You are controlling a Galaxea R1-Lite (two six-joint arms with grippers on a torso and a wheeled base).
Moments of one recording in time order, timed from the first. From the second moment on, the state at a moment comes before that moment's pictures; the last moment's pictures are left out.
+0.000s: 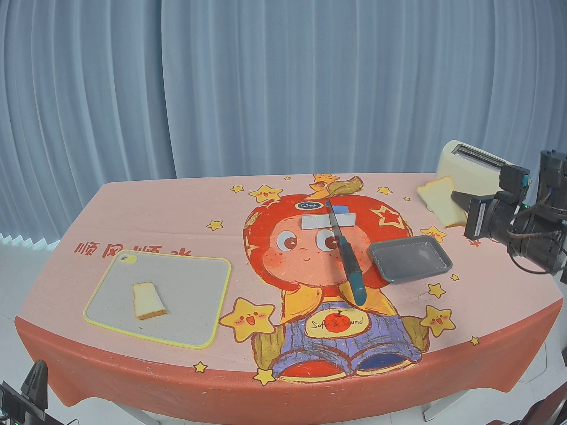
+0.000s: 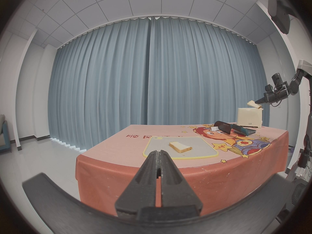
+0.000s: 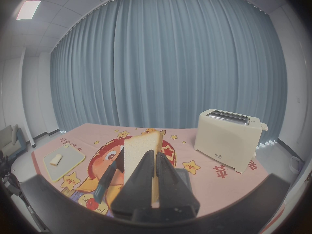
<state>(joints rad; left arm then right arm) 0.00 0.02 -0.02 0.00 0.02 -0.01 0.39 1.46 -0.70 -0.49 -0.15 0.10</state>
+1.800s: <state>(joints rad) 0.00 0.02 -0.02 0.00 0.02 -0.01 0.32 1.81 -0.75 -0.51 -0.12 0.10</state>
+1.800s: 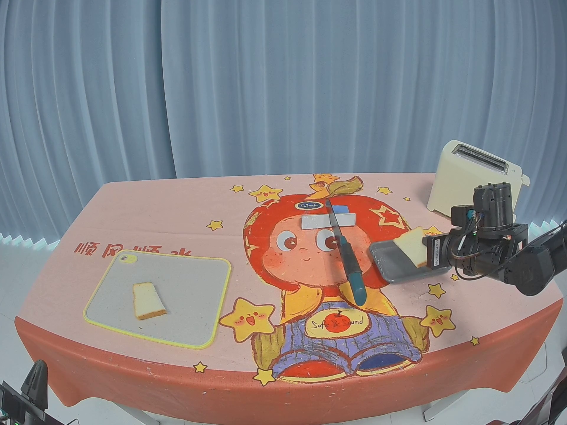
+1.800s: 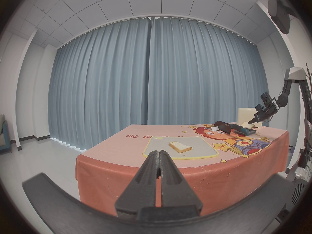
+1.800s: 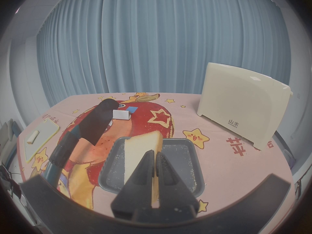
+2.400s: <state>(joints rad) 0.00 0.02 -0.02 0.00 0.02 -0.01 0.32 1.86 -0.76 -0.52 -0.14 0.09</state>
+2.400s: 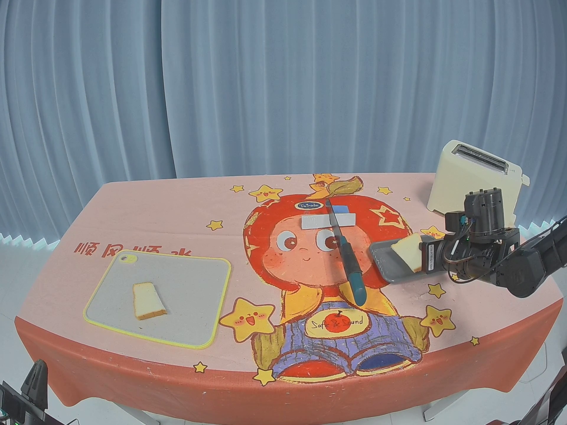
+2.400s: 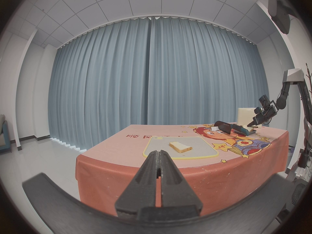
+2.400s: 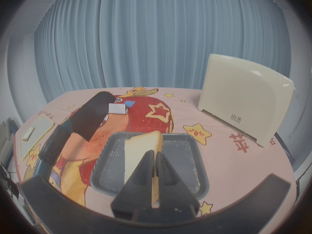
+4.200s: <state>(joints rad) 0.00 0.02 -0.02 0.00 0.02 -0.01 0.34 1.86 -0.73 -0.61 -0.18 0.09</state>
